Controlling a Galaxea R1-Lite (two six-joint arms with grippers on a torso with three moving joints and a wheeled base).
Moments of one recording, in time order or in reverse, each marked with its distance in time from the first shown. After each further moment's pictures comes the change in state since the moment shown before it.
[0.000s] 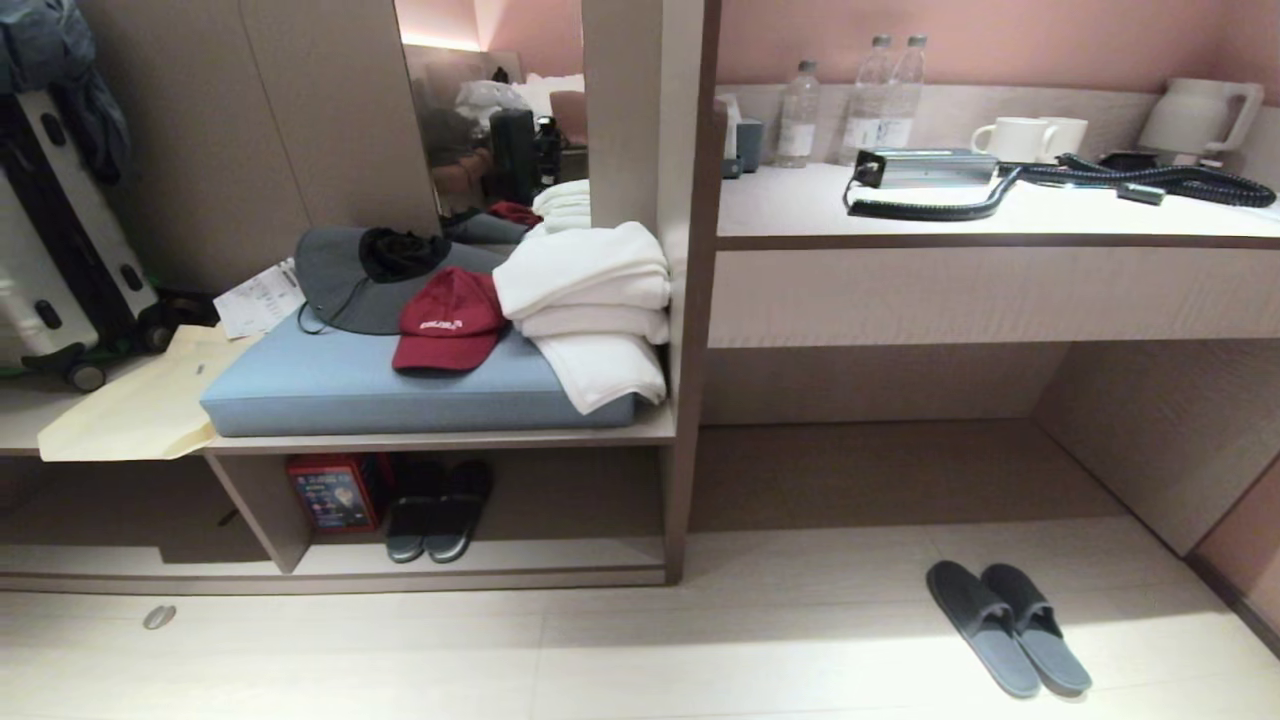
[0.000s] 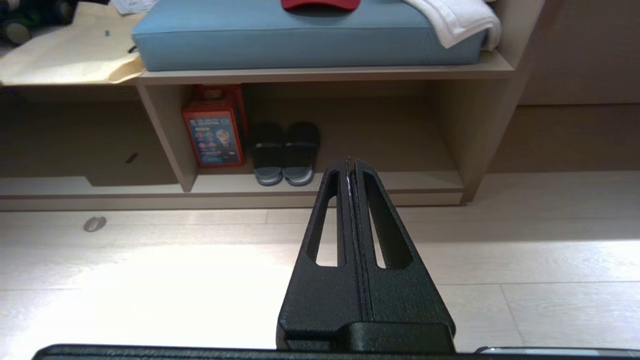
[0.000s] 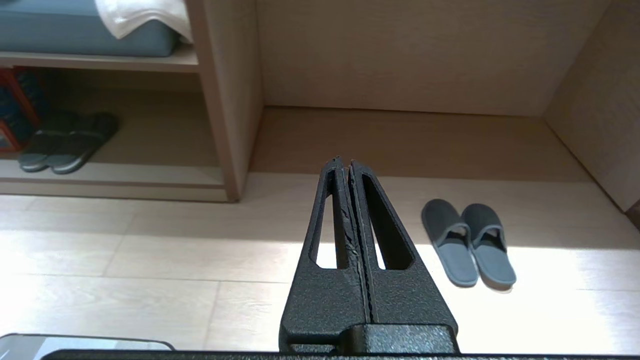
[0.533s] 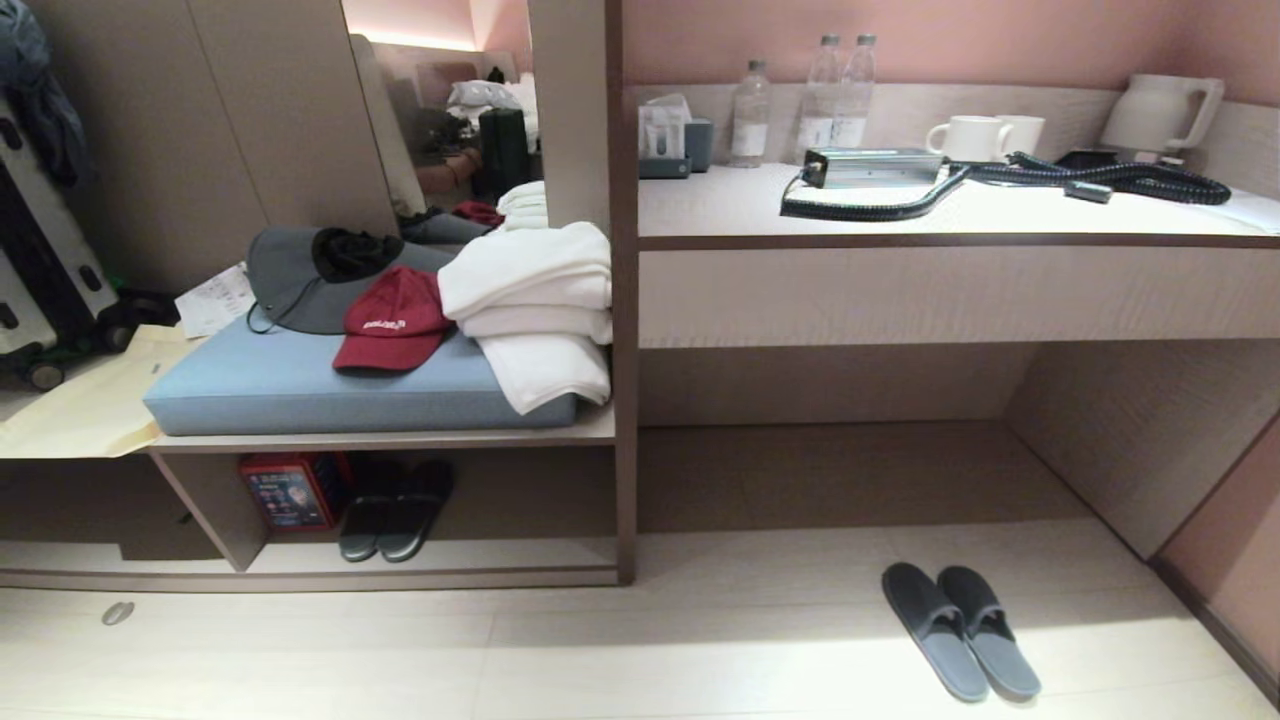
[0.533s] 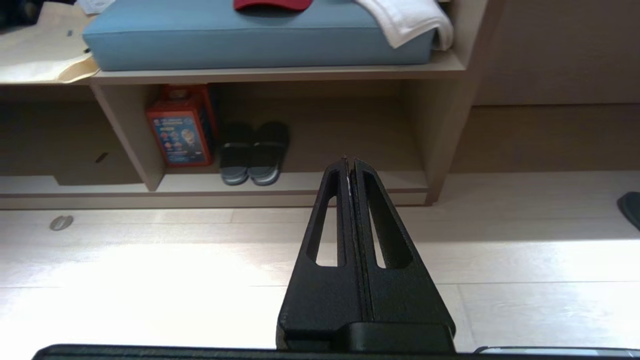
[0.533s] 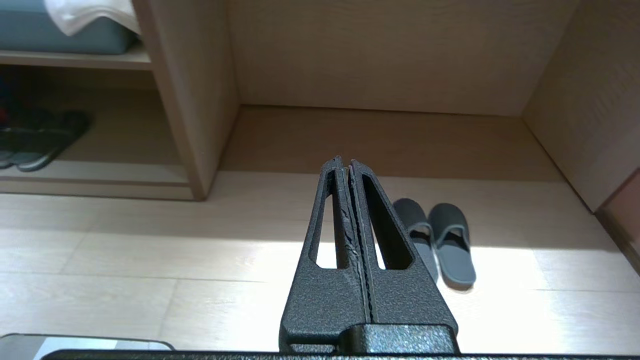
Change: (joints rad) left arm 0.000 0.000 0.000 0.000 0.000 0.000; right arm 0.000 0.000 0.000 0.000 0.000 0.000
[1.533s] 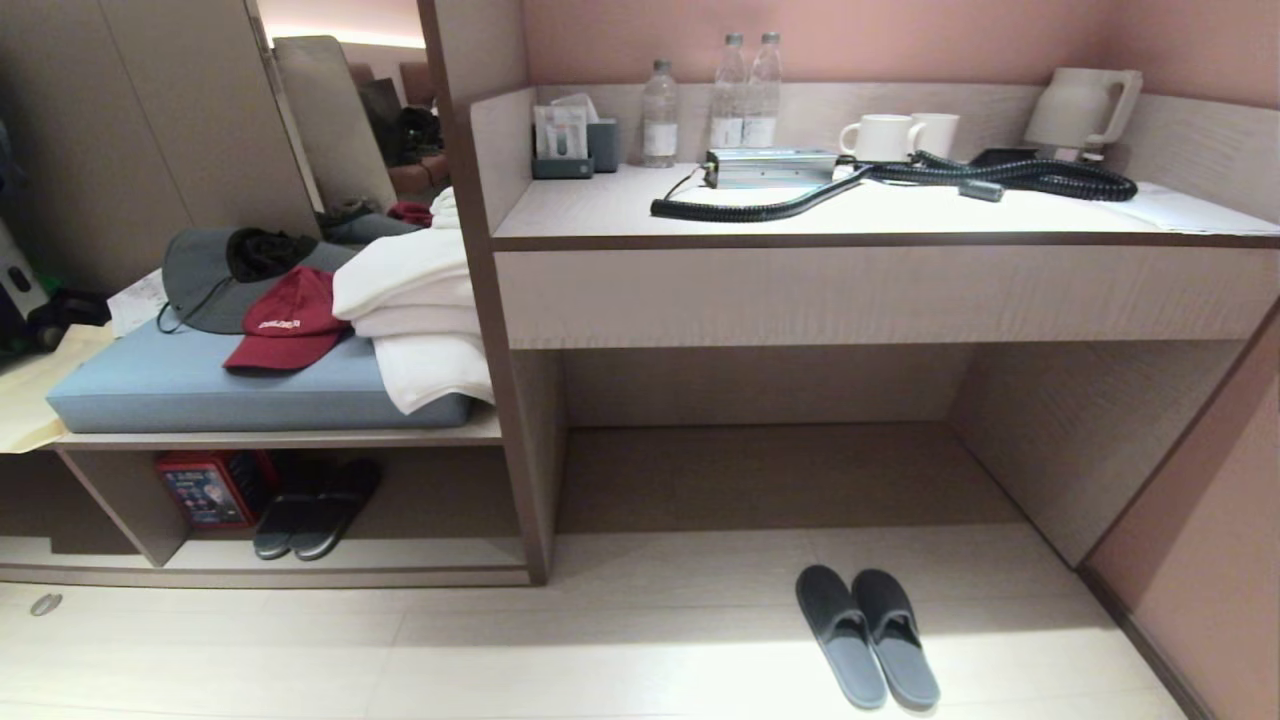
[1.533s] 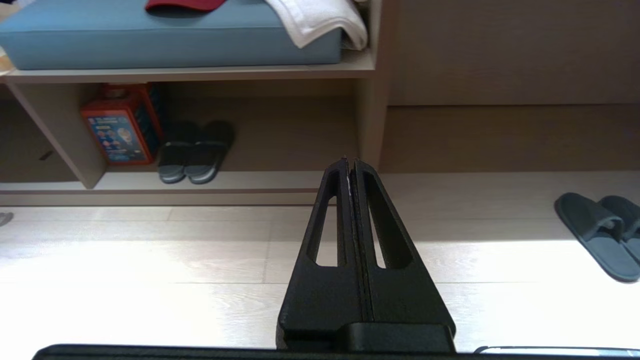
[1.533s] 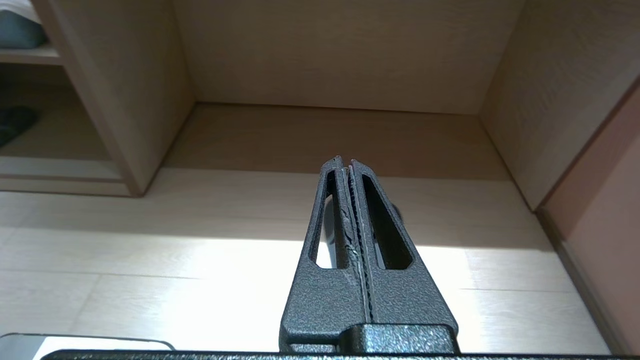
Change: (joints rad) left arm 0.000 0.000 0.000 0.000 0.000 0.000; right arm 0.000 0.000 0.000 0.000 0.000 0.000
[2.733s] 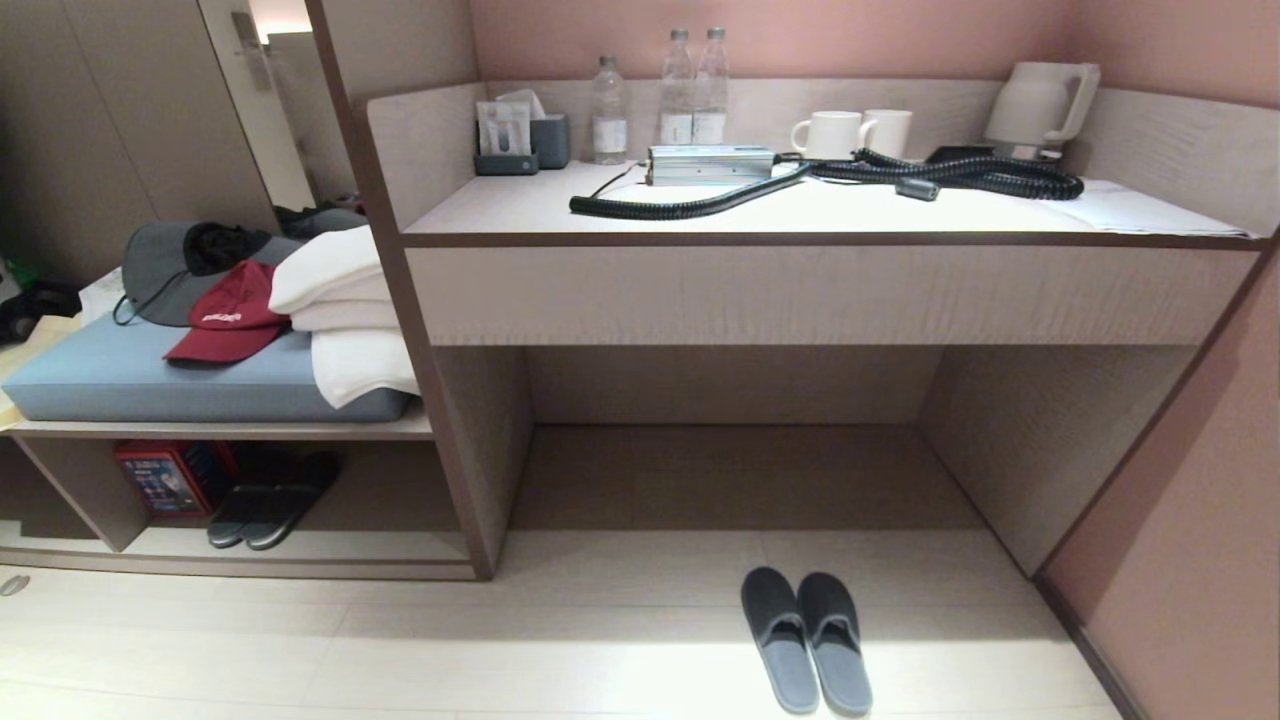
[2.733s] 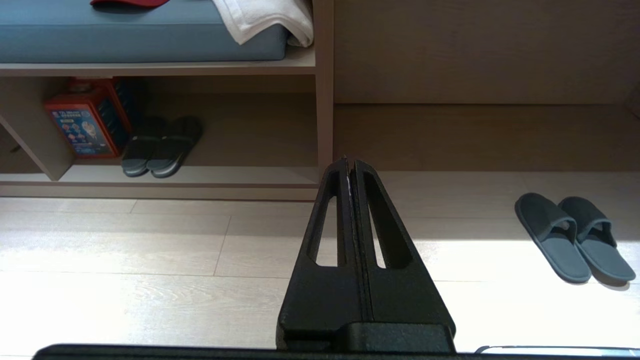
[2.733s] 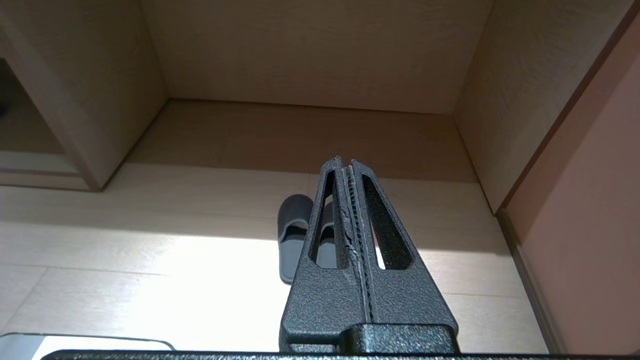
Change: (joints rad) left arm 0.000 0.000 0.000 0.000 0.000 0.004; right arm 0.000 0.000 0.000 0.000 0.000 0.000
